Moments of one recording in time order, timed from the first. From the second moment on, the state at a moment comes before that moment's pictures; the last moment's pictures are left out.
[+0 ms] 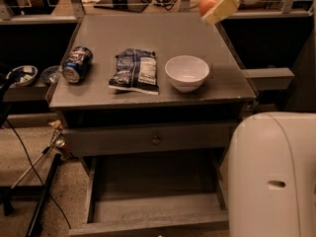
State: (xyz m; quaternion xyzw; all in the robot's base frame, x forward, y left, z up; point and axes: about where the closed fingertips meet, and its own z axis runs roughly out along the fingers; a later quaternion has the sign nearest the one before) arm 0.749 -0.168 1.012 -0.53 0.73 0.09 0.43
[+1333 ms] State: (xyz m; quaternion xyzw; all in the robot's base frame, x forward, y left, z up) arm 0.639 -0.137 1.060 -0.55 0.70 0.09 0.44
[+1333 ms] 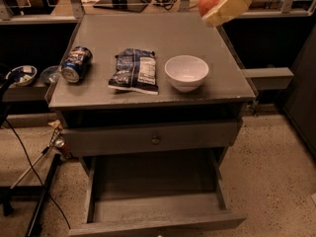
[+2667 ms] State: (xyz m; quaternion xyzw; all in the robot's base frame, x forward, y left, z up) arm 0.576 -0.104 1.012 -0.54 0.72 0.12 0.42
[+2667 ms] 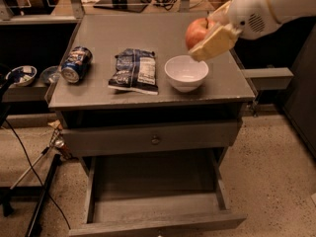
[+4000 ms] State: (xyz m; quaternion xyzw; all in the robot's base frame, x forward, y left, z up) arm 0.517 -0.066 0.950 -0.54 0.74 0.17 0.37
